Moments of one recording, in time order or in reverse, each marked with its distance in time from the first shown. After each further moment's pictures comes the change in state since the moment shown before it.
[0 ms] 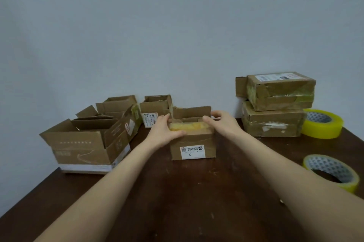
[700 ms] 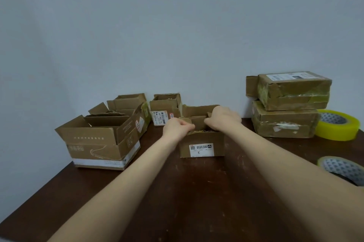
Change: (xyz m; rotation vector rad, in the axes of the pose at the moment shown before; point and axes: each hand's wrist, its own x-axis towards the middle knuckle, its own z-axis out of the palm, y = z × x) left_hand -0.011 0.026 0.003 -0.290 0.068 -0.247; right_hand 0.005 -0.056 0.023 -0.698 0.008 0.142
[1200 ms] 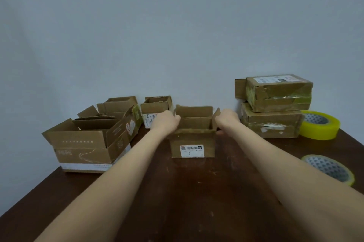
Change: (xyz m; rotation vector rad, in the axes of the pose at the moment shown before) left_hand 0.020 0.022 -0.009 0.480 0.053 0.116; right_hand 0.004 0.042 -0.007 0.574 0.002 0.219
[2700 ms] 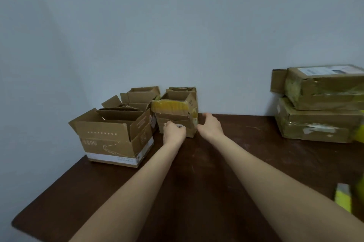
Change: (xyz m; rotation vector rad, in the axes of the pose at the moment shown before) left_hand 0.013 -0.076 0.038 -0.441 0.110 -0.433; right_hand 0.011 -0.029 0.137 0.013 -0.171 -0.247
